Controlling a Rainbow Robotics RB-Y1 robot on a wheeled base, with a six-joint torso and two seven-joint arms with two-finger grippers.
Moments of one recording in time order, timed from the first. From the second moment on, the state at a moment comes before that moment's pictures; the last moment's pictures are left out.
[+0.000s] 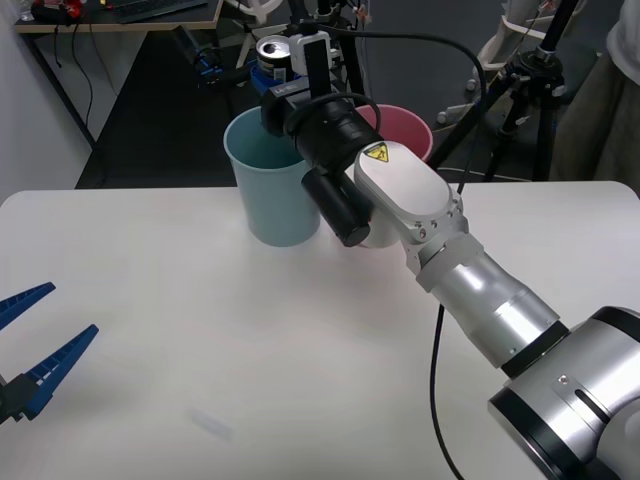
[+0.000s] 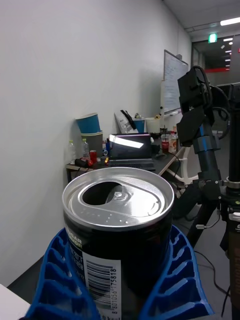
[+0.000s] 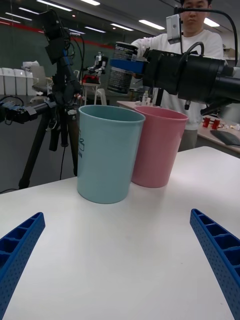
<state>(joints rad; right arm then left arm) -0.88 -0.10 0.43 -1.07 1.23 0.08 -0.09 0.35 0.40 0.52 -1.66 -0.96 -1.22 0.00</state>
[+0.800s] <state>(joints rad) -0.88 -0.10 0.43 -1.07 1.25 0.08 -0.09 0.35 0.40 0.52 -1.66 -0.96 -1.22 0.00</state>
